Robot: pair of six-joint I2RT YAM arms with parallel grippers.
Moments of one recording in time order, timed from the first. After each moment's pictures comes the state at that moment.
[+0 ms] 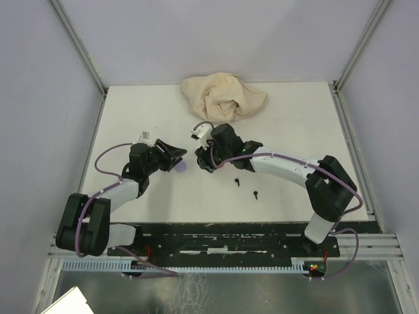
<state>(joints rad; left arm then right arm) -0.19 1.27 0.42 0.42 0.32 -1.07 0.86 1.75 1.21 -0.19 -0.12 -0.05</state>
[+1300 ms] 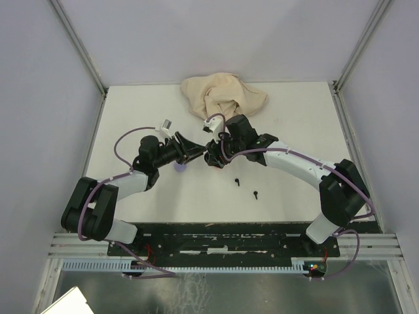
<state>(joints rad) -0.32 1.43 0.52 0.72 0.63 -1.07 0.73 1.63 1.20 -0.27 -0.34 -0.09</state>
